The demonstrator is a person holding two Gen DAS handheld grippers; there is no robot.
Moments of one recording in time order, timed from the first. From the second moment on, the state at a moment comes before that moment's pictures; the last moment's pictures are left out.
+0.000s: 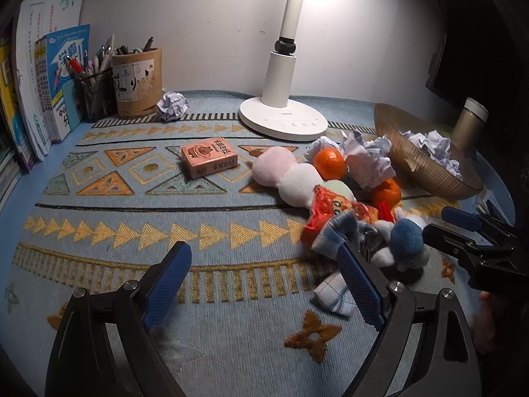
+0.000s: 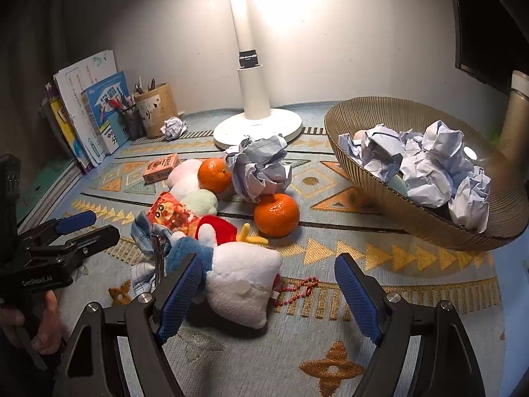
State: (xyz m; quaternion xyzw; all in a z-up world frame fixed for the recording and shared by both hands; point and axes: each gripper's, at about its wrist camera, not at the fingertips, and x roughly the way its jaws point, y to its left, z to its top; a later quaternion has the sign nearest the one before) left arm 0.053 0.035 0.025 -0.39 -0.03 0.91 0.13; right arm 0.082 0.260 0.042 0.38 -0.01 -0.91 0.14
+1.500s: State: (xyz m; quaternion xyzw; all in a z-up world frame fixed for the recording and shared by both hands) left arm 0.060 0.088 0.009 -0.44 -0.04 0.88 0.18; right arm 0.083 0.265 0.029 0.44 -0.04 -0.89 0.14
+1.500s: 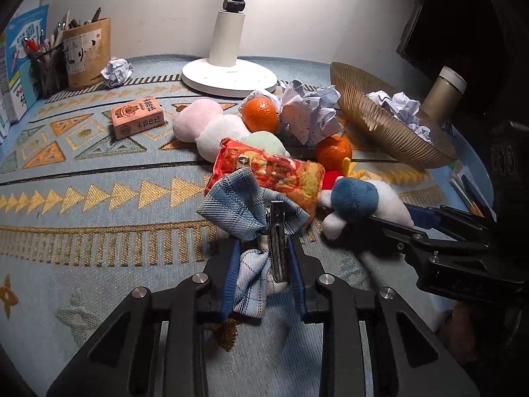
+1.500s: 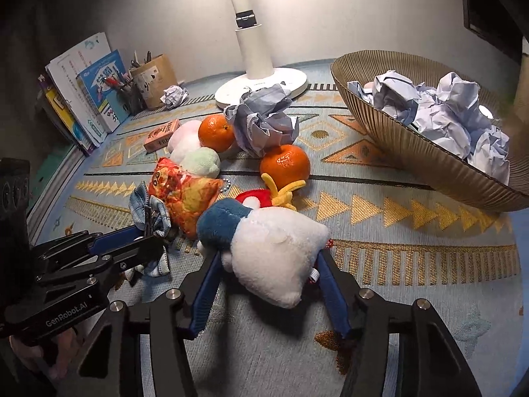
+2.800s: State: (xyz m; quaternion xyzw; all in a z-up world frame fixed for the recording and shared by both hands) left arm -0.084 0.262 0.117 -0.34 0.01 0.90 0.27; right arm 0.016 0.452 0.134 0.34 -0.15 -0.93 -0.08
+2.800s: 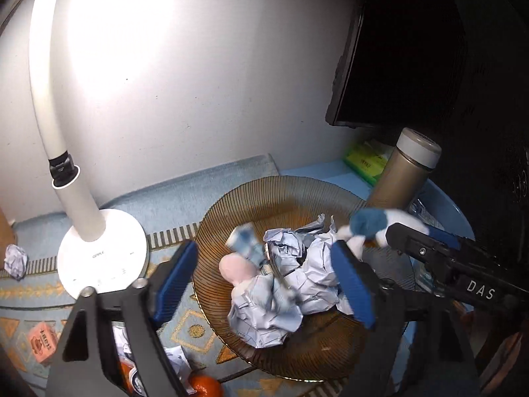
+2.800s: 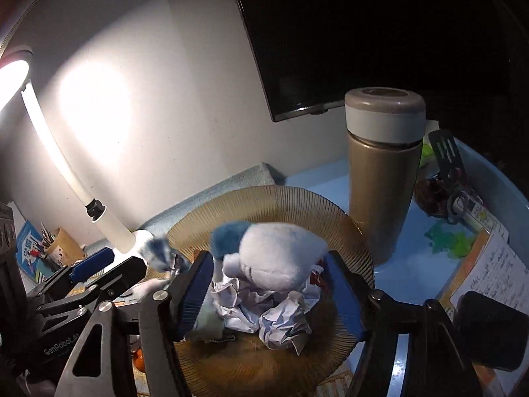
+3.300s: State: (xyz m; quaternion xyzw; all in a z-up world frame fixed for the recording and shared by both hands) left arm 0.003 0.111 0.147 -0.31 -0.04 0.93 0.19; right arm 0.073 0.348 0.163 0.32 -0.09 -0.94 0.01
